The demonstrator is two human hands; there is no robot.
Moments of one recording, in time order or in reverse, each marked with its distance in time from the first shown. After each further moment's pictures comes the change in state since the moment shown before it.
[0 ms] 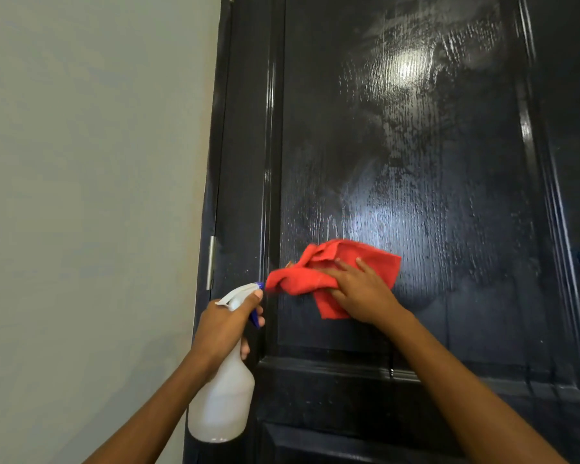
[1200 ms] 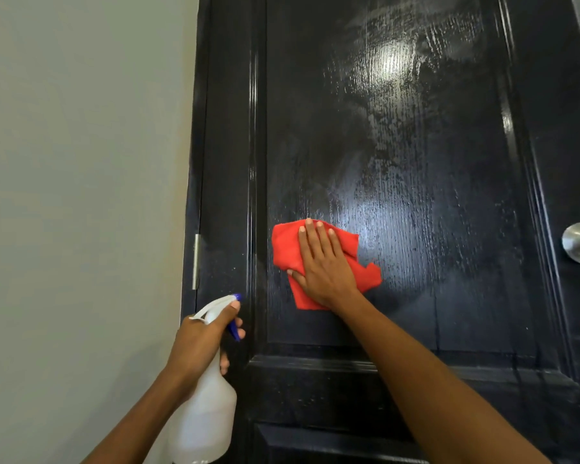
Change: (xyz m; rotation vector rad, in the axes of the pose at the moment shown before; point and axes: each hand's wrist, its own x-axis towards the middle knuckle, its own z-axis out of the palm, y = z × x) left_hand -0.010 -0.024 -0.008 -0.071 -0.029 -0.078; right_hand 0.055 -0.006 0.050 -0.358 0.291 0.046
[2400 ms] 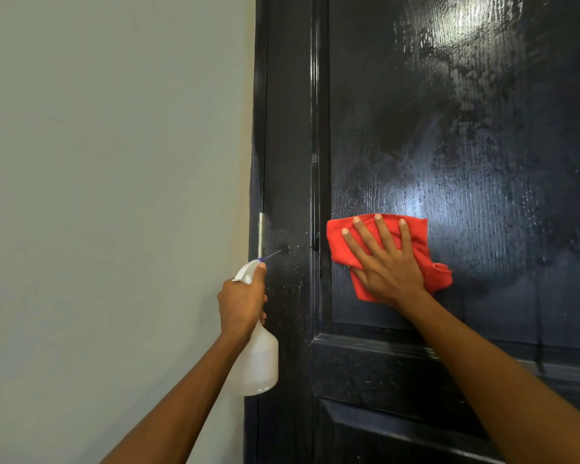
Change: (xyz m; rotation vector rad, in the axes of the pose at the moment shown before) left_hand 0.055 -0.028 -0.035 0.116 0.492 -0.058; right_hand -0.021 -0.015 0.044 -0.039 0.276 -0.114
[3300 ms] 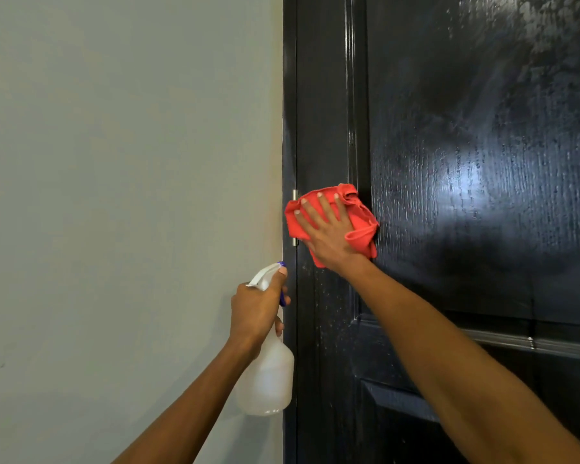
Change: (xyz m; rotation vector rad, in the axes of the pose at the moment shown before) left_hand -0.023 -0.024 -0.049 0.062 -0.087 0.053; right_hand 0.109 -0.146 0.043 0.176 -0.188 -0.104
